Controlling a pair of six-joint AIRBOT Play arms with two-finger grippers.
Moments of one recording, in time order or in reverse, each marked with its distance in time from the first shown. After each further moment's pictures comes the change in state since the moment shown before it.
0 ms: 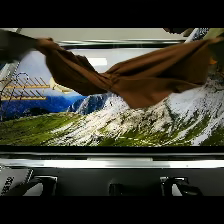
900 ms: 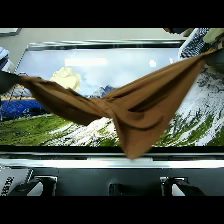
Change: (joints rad) left arm 0.021 0.199 -0.297 0.468 -0.044 -0.147; right arm 0.000 -0.224 0.059 -0.129 0.189 0.228
